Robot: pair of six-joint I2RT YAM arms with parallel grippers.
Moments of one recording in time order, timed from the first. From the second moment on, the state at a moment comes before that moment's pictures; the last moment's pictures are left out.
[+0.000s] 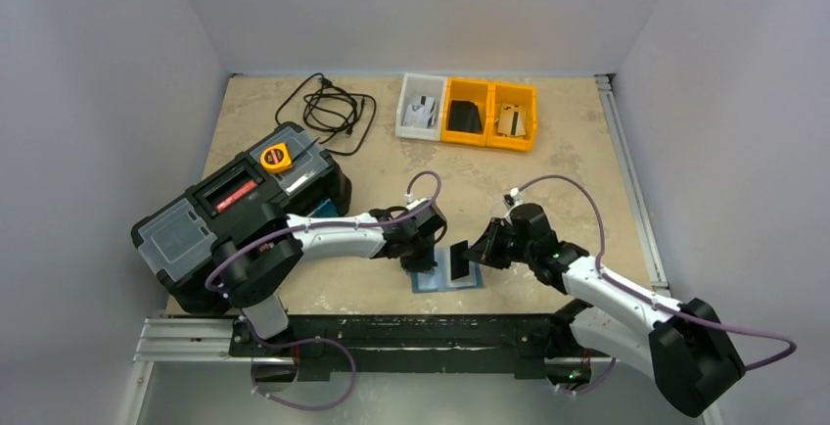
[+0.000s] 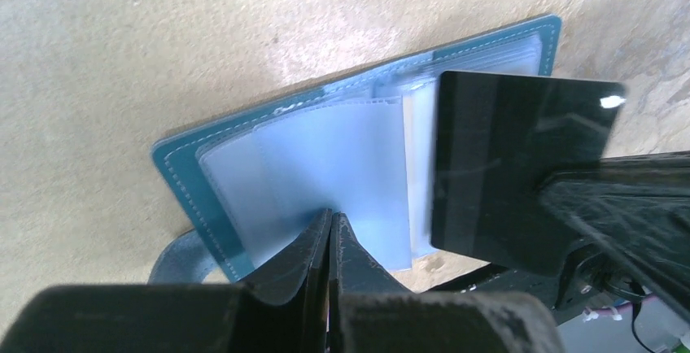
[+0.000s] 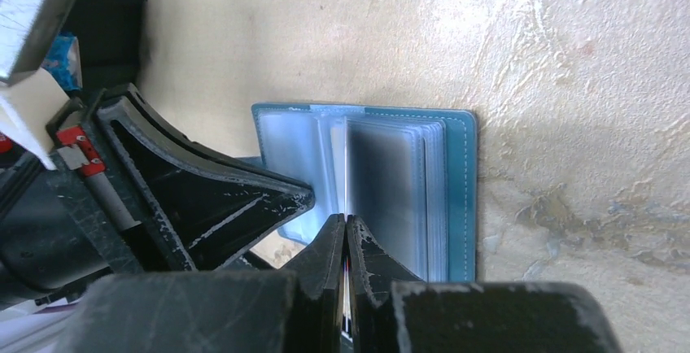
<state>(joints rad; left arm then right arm) -1.03 1.72 0.97 -0.36 -0.01 -0.99 0.55 1.00 0.32 -0.05 -0.28 0.91</state>
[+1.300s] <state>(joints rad) -0.96 1.08 1.05 -0.86 -0.11 -0.71 0.19 2.17 1.80 -0.21 -0.22 0.73</state>
